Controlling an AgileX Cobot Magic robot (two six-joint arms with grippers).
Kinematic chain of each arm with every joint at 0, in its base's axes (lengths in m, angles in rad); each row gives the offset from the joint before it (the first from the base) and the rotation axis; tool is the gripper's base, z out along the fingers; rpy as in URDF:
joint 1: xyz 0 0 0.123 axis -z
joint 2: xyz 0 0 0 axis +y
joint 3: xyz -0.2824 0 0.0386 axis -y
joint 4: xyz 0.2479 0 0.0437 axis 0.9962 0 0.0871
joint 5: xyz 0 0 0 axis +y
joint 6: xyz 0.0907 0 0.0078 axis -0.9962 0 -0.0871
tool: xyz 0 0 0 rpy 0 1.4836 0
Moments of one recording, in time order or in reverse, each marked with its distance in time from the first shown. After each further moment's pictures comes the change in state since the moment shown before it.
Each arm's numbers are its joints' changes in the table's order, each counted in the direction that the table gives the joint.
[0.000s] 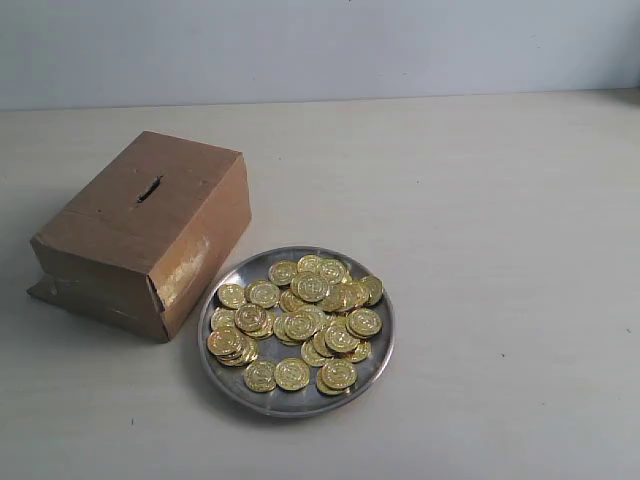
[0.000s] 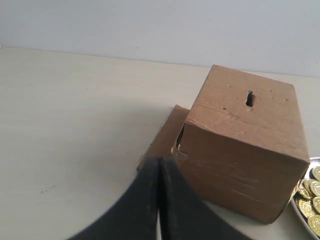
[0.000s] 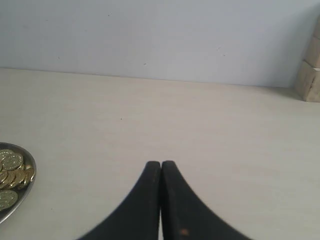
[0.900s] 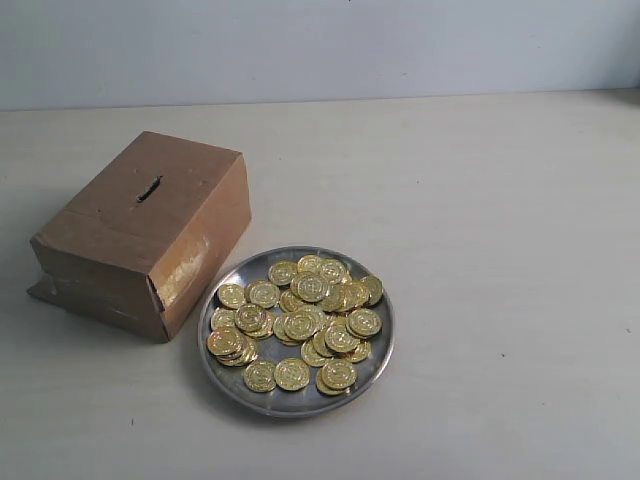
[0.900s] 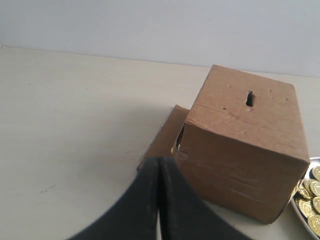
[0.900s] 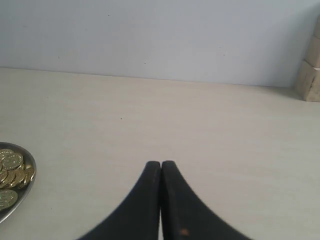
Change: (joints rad) left arm 0.000 0.000 0.000 0.000 0.002 0.000; right arm 0.000 0.000 0.000 0.000 0.002 0.000
